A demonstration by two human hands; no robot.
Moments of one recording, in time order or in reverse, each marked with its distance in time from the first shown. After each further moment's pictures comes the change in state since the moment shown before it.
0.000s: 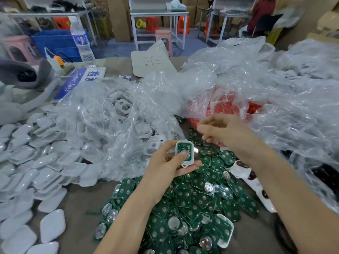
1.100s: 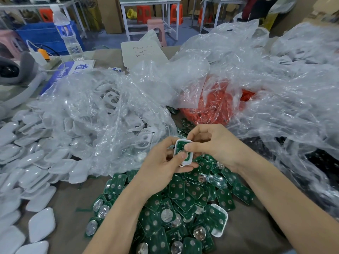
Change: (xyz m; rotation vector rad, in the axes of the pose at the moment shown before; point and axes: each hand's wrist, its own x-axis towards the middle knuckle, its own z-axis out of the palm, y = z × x) left_hand -0.004 -0.001 0.003 0.322 -0.154 0.038; right_hand -0.018 0.027 0.016 0.062 -0.160 0.006
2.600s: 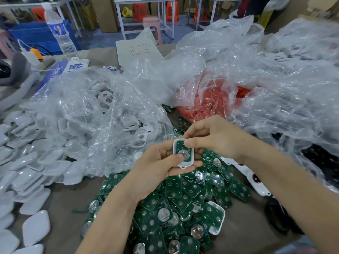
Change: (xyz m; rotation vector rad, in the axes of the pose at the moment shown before) left_hand 0.000 0.002 -0.005 -0.245 -0.212 -0.037; right_hand -0.006 -0.022 -0.011 -0.279 -0.094 -0.031
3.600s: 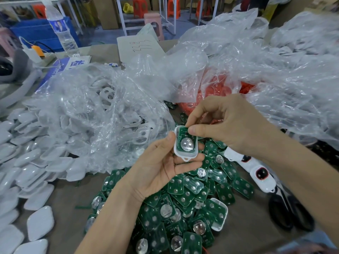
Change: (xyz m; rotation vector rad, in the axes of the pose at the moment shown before) left_hand -0.001 0.005 0.006 -0.417 -0.103 -0.013; right_hand -0.022 -0.034 -0.007 -0.095 0.201 -0.221
